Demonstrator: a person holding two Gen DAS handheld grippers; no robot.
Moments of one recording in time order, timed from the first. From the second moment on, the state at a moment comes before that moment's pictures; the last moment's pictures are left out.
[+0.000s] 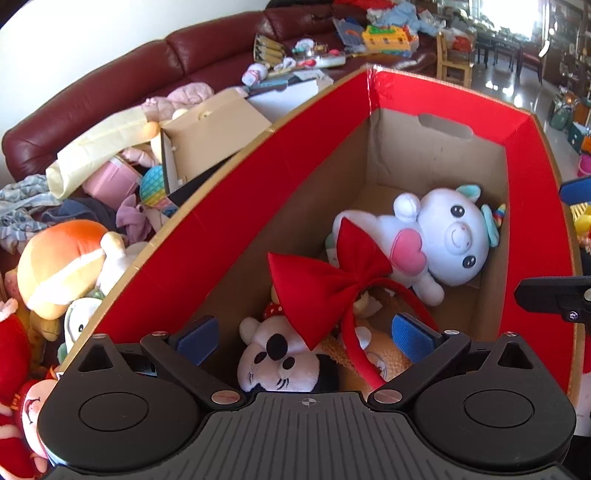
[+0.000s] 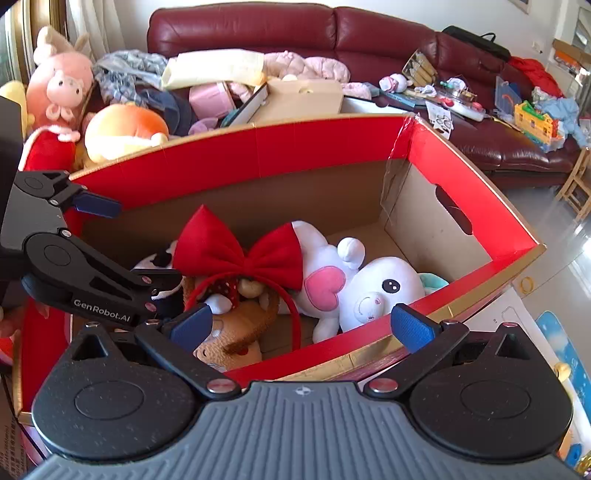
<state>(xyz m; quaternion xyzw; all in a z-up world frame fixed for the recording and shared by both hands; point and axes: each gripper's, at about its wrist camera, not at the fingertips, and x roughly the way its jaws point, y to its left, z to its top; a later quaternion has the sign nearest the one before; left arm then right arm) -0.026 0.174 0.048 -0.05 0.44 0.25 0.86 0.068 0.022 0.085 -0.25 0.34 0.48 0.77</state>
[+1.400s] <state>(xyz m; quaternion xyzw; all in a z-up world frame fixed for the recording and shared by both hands) -0.018 0.175 0.026 0.08 0.53 0.17 0.83 0.070 0.093 0.029 -0.38 0.40 0.48 0.68</state>
